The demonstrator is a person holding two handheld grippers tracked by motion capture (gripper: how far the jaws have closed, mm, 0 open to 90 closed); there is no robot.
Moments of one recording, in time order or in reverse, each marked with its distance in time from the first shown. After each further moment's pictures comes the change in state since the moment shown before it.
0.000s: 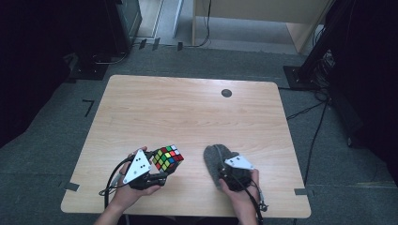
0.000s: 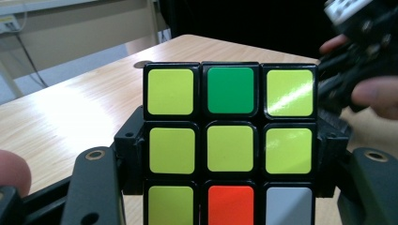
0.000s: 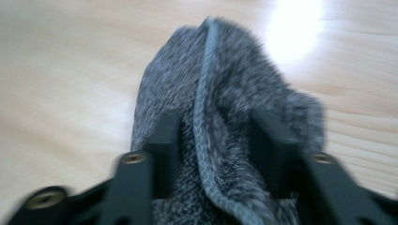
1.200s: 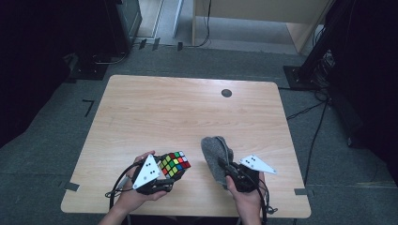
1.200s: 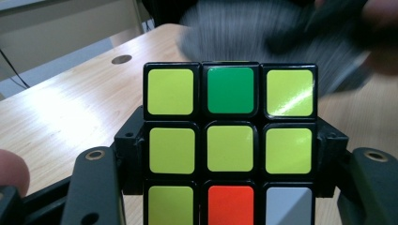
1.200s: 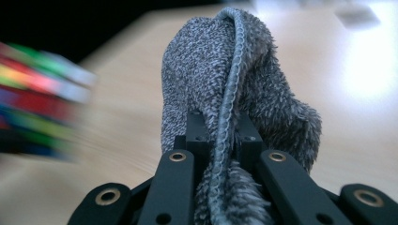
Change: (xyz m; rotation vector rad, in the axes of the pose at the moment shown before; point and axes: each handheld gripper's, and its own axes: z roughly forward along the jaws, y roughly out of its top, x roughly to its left) left arm -0.023 0.002 0.011 0.064 -0.052 0.089; right arm -0.007 0.014 -0.042 -0.263 0.319 0.177
